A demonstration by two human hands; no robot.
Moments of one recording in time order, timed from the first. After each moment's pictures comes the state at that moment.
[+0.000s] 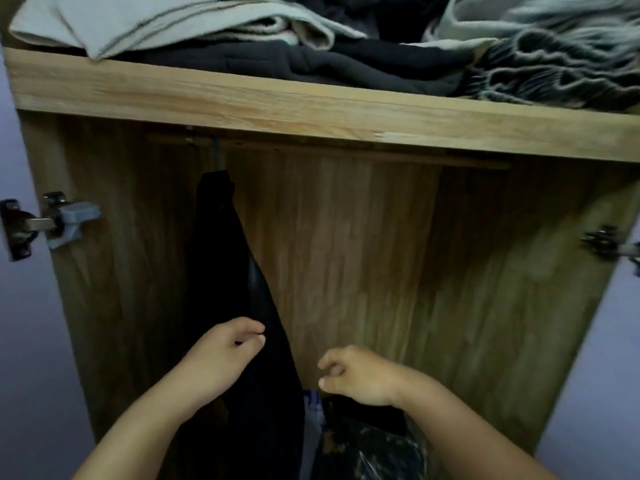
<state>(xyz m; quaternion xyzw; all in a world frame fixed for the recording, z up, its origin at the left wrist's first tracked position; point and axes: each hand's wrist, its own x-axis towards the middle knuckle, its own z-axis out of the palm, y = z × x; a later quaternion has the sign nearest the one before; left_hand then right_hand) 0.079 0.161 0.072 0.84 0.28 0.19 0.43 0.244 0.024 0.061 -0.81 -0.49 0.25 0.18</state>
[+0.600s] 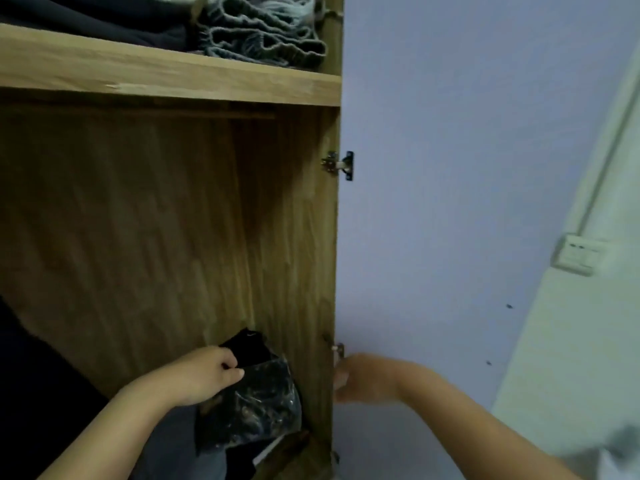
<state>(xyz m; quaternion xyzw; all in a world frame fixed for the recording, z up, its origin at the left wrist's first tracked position) 0.149 0.035 0.013 0.97 0.03 -0.16 0.19 0.172 -0.223 0.013 -0.94 -0.22 0.25 0.12</state>
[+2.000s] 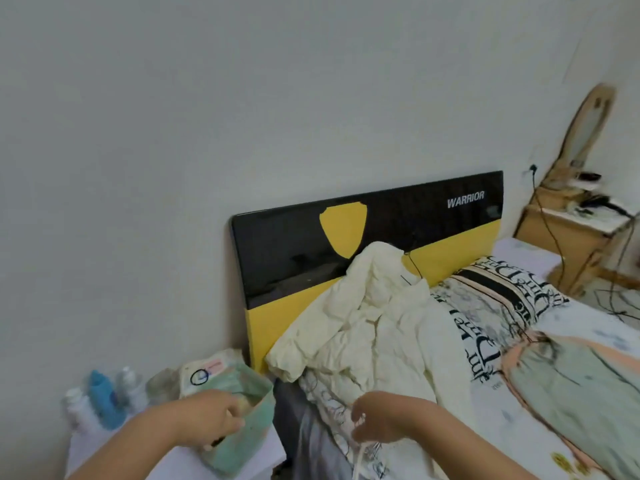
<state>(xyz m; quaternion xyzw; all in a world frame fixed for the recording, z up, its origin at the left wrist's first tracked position) -0.068 -0.794 -0.082 0.69 -0.66 -0.29 -0.09 -0.331 -0.859 -0.060 -0.82 0.46 0.24 0.25</state>
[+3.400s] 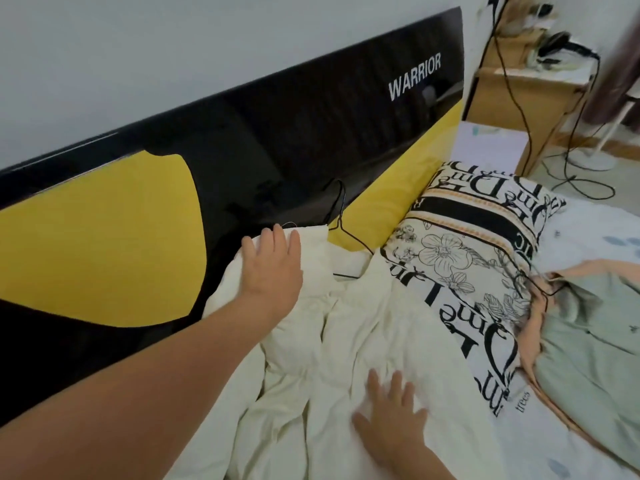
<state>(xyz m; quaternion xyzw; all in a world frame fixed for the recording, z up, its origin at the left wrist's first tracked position) -0.303 -1.455 -0.221 0.63 -0.74 0.24 -0.08 -0.457 -1.313 -0.385 -0.58 0.76 0.11 0.29</state>
